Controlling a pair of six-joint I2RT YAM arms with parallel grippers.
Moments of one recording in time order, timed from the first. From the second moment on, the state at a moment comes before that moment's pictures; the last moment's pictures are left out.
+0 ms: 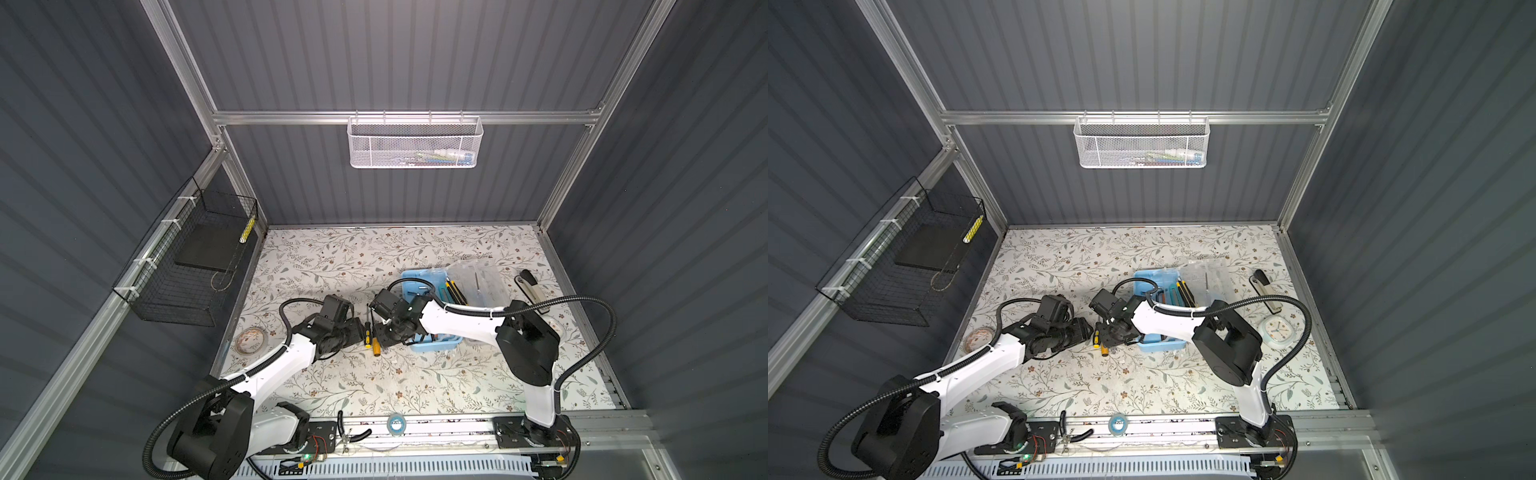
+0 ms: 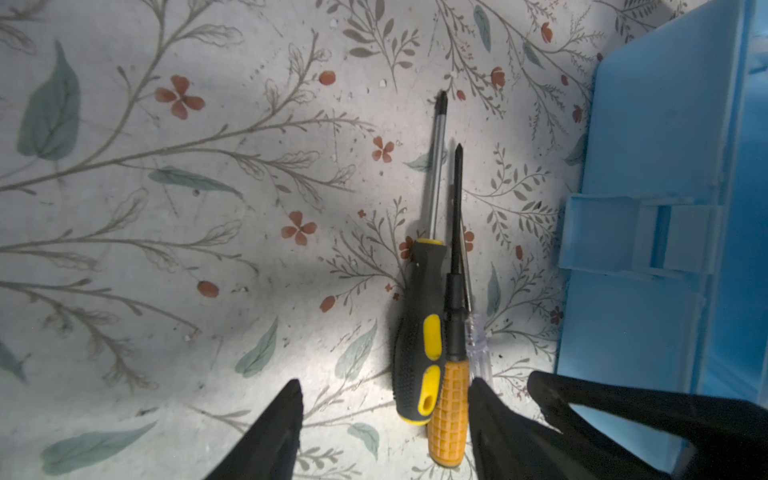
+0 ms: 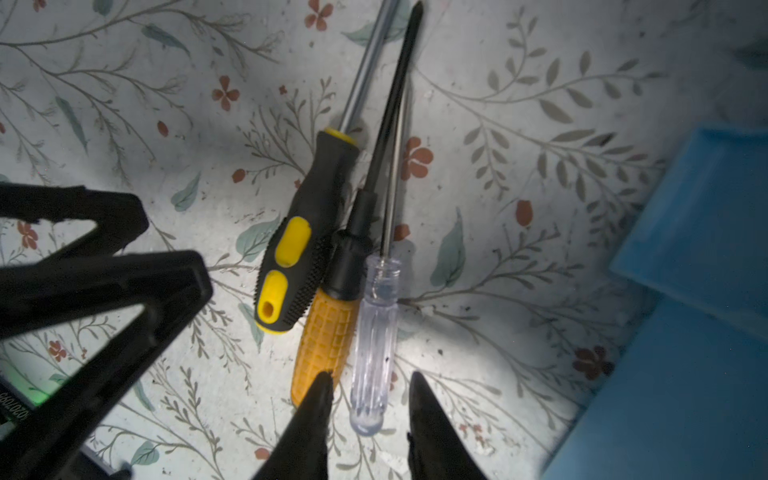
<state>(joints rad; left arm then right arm) -0.48 1.23 0.60 -0.38 0.09 -0.73 1.00 1.98 1.40 -0.59 -0.04 0.58</state>
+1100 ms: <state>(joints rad) -0.40 1.16 0.57 -0.39 0.05 -0.69 1.03 2.02 1.52 -0.63 -0.09 0.56</state>
